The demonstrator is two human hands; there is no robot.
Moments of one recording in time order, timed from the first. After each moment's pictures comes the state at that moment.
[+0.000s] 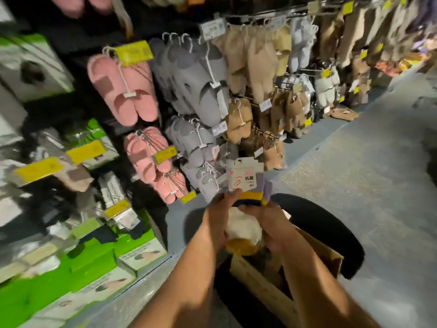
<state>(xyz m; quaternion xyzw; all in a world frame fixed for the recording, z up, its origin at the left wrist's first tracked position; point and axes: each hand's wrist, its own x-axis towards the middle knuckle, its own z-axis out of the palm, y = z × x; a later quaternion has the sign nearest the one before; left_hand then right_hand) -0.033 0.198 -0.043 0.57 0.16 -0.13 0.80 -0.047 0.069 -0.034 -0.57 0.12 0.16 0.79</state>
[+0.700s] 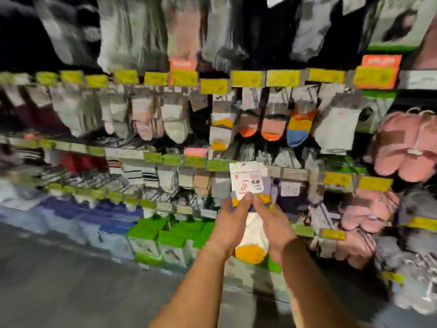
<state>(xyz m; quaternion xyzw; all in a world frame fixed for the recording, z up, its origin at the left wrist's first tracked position) -0.365 0.657 0.074 0.65 0.38 0.26 0.61 -0.282 0.585 0.067 -0.51 -0.20 0.38 0.75</state>
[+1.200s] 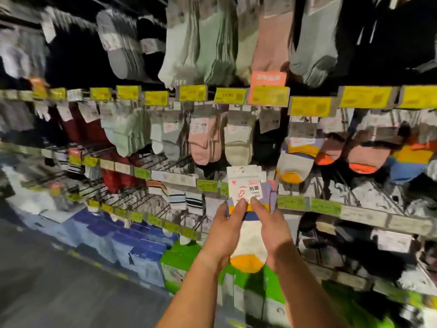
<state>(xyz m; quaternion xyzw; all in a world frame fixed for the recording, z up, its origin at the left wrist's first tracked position) -0.445 0.898 0.077 0.61 0.36 0.31 0.64 -0.350 0.840 0.077 -0.56 -0.22 0.35 0.72</state>
